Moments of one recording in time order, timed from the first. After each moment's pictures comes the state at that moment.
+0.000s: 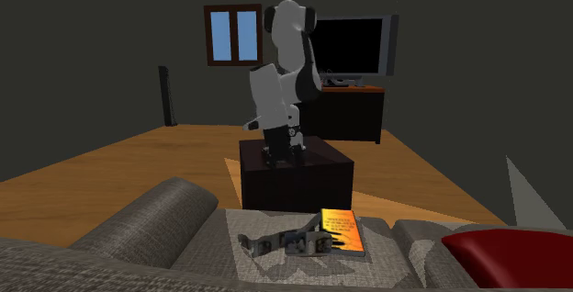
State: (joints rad) arm -0.17 0.31 -0.13 -2.22 0.53 2.60 0.19
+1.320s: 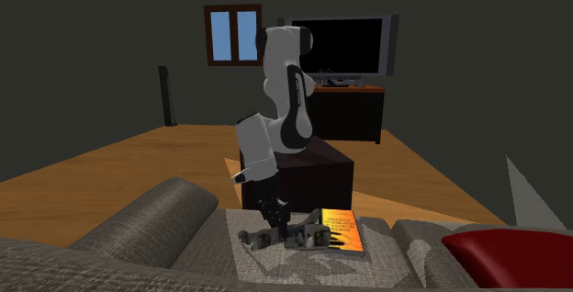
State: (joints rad) arm -0.32 0.73 0.01 -1.94 0.81 2.73 0.06
